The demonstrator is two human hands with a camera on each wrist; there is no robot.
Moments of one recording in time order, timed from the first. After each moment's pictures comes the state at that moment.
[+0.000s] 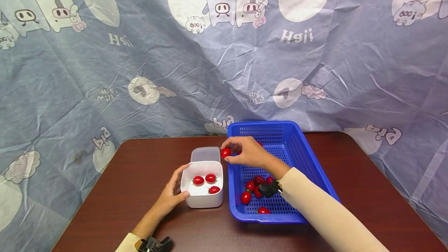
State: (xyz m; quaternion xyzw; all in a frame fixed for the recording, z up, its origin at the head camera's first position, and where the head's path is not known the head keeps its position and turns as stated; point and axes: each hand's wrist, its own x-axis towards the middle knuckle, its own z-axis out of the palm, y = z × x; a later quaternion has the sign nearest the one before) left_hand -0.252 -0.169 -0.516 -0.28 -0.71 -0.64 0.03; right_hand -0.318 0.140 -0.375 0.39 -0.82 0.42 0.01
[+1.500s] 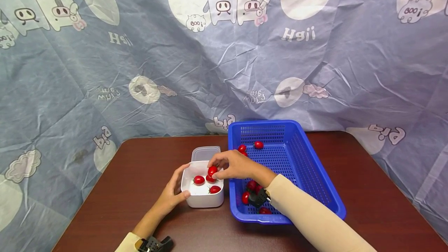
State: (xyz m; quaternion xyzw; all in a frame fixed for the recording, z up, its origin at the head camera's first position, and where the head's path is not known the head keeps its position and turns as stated) left_hand -0.252 -0.169 -0.515 -0.28 -0.71 -0.64 0.03; right_hand -0.310 0.106 -0.402 0.43 -0.80 0.40 -0.12
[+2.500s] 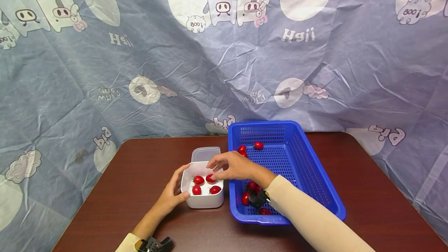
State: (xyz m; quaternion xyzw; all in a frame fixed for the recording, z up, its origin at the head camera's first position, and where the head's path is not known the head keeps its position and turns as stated) left_hand -0.251 -0.168 -0.513 -0.28 -0.71 -0.65 0.02; right_hand -0.309 0.106 -0.405 0.42 -0.79 0.42 -0.14
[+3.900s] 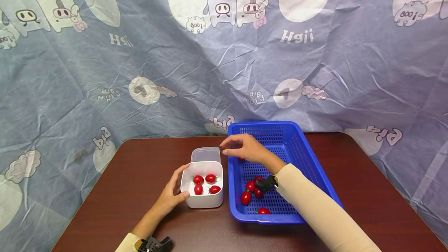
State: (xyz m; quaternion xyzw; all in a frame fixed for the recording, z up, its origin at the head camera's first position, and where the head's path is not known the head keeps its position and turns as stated) left_hand -0.251 -0.169 -0.515 -0.28 -0.72 -0.64 0.03; right_hand -0.340 0.140 -0.385 0.37 -0.81 0.45 -0.03
